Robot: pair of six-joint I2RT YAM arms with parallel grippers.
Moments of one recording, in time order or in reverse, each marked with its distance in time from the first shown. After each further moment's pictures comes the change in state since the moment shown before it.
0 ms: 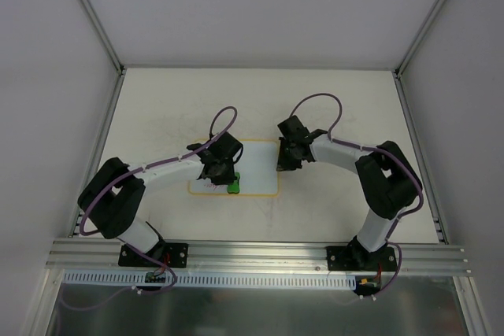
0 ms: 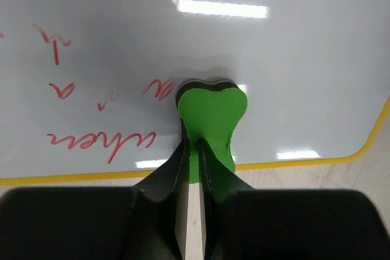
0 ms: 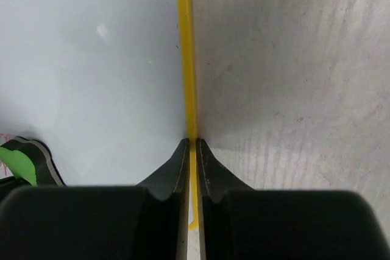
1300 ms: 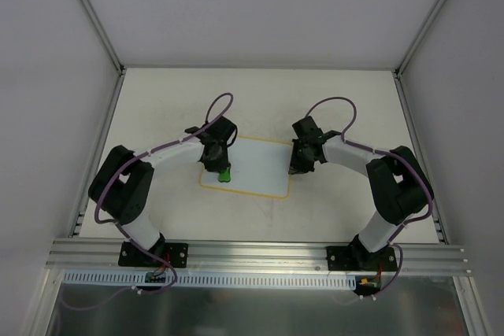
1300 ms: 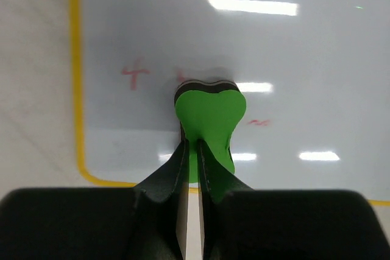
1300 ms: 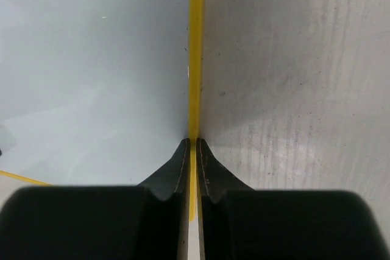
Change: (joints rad) left arm 0.153 0.080 0.103 -0.064 0.021 0.148; right arm -0.098 -0.077 -0.084 -0.038 -0.050 -0.024
